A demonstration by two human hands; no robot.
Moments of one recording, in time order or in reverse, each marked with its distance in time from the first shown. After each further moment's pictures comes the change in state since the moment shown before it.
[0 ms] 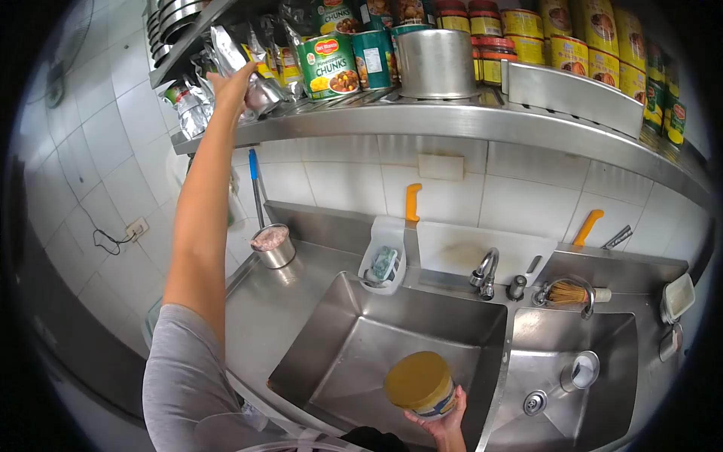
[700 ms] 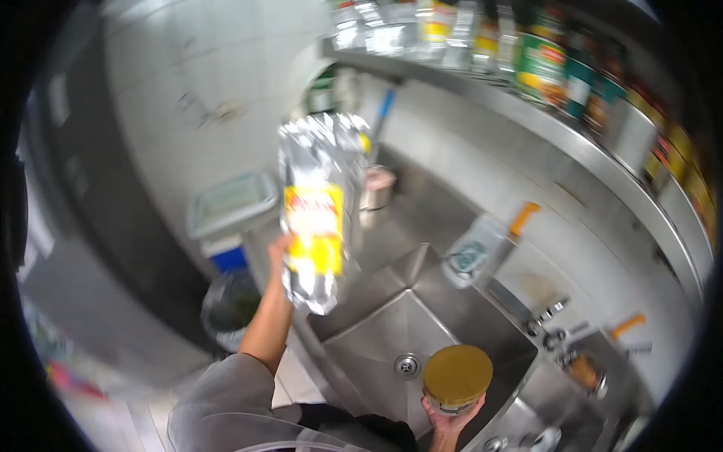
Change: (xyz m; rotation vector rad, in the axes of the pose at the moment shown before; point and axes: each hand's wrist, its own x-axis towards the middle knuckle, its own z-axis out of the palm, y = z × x) left_hand -0.301 -0.038 -0.350 -0.865 -0.106 -0.919; right_hand 0.009 0.025 0.033 -0.017 -0.092 0.013
